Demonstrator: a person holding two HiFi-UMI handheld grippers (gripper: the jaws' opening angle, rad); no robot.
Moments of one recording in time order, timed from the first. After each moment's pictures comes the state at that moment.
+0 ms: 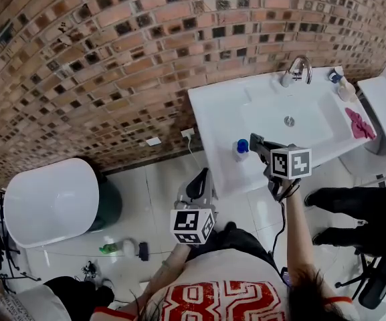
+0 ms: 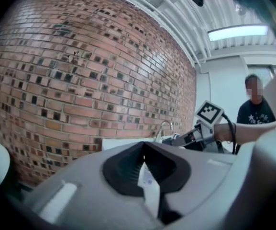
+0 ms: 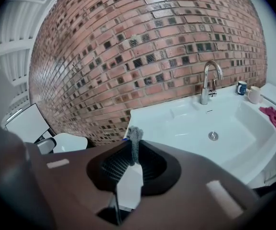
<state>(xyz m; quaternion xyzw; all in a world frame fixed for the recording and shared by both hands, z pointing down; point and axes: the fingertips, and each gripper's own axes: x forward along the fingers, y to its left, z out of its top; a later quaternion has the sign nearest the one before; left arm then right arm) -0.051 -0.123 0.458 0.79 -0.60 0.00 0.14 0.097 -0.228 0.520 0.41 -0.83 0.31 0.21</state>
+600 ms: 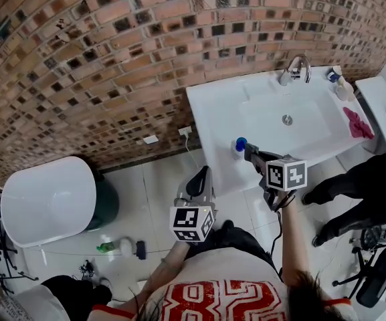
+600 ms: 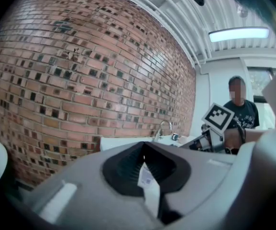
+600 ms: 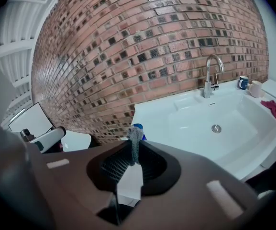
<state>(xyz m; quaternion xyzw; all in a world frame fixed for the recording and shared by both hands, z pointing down) -0.048 -0.125 0.462 0.80 -0.59 -0.01 0.15 0.087 -0.195 0.530 0.40 -0.83 0.32 0.21</state>
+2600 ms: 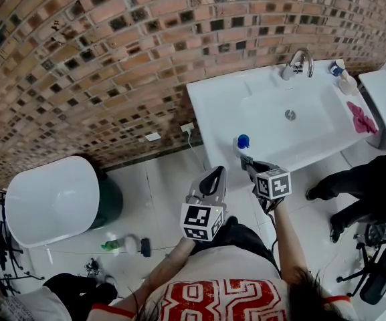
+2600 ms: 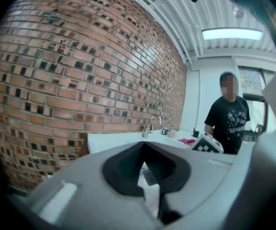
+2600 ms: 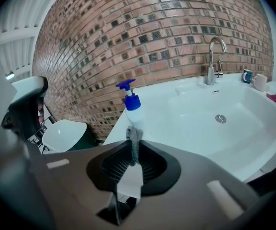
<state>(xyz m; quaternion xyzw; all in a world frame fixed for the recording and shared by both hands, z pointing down) -0.007 -0.126 0.474 0.83 -0.53 0.02 0.15 0.084 -0.175 0.643 0.39 -0.83 0.30 0.26</state>
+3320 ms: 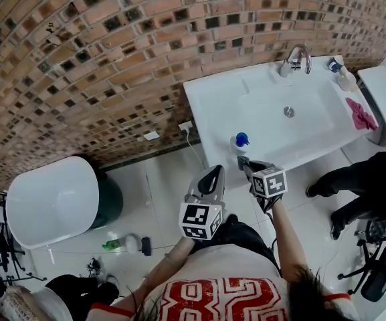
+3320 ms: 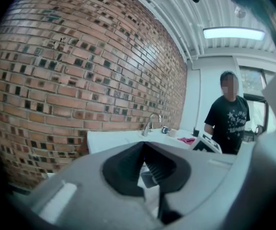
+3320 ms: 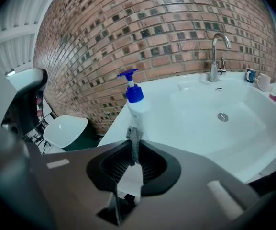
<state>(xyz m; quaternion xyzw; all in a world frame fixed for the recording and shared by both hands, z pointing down) -0.004 -0.127 0.479 0.83 -0.54 0.02 0.16 0.079 -0.170 0.652 0.38 -0.83 0.30 0.28</state>
